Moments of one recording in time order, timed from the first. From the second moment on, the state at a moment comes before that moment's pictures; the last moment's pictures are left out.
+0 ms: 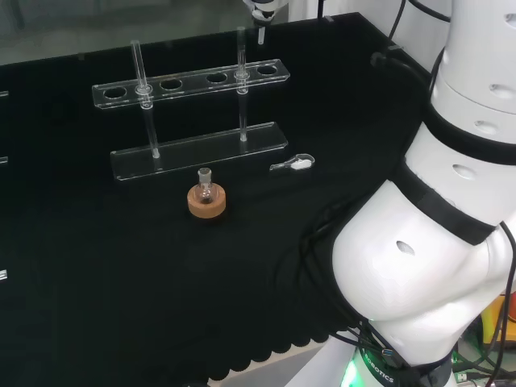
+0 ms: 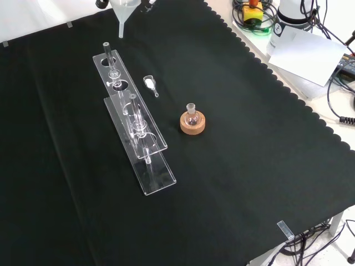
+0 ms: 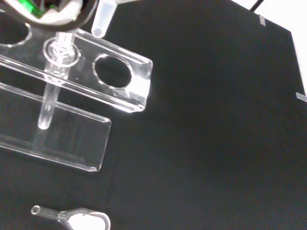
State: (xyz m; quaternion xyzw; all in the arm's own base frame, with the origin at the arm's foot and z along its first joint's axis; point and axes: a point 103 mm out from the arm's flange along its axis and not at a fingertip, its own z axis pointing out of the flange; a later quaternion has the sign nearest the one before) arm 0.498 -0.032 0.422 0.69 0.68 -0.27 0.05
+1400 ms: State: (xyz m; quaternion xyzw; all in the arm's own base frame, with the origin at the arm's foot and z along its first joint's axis) arm 0.397 0.046 0.342 0.65 0.69 -0.32 0.02
